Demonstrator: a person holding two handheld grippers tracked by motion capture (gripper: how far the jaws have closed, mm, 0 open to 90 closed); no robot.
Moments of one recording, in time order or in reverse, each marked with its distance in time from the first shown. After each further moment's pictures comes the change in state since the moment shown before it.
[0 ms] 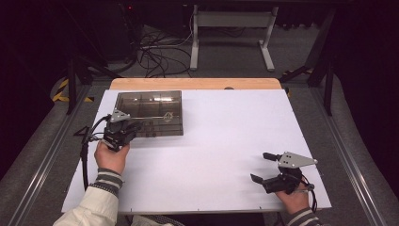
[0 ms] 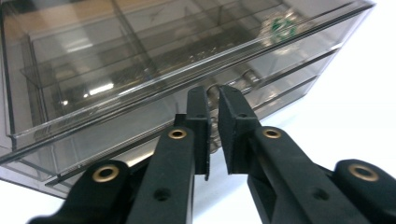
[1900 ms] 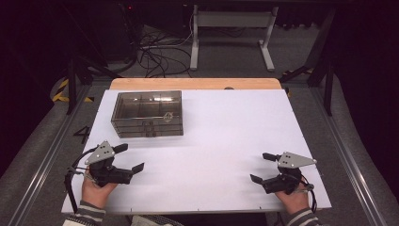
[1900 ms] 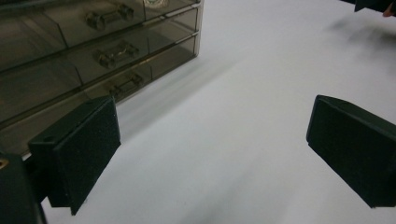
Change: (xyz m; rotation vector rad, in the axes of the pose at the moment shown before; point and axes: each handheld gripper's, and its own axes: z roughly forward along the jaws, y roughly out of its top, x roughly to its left) left arm -0.008 -0.083 -0.045 -0.141 -0.310 0.137; right arm 0.001 0.000 0.001 0.008 0.000 0.000
